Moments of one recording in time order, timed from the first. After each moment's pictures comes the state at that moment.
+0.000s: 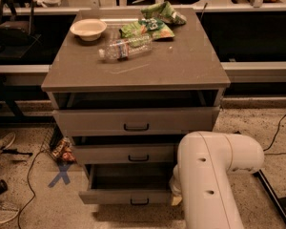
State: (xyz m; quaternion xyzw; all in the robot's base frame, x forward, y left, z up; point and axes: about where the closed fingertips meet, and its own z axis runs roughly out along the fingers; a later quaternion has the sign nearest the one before) arm 0.546 -0.160 0.156 -0.72 0.68 0.05 0.07
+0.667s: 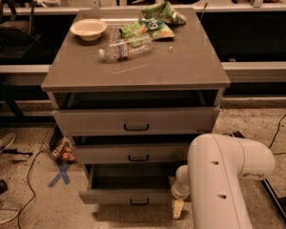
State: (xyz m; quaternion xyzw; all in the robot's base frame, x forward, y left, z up) arm 0.527 -0.157 0.158 -0.71 0.70 0.08 0.09
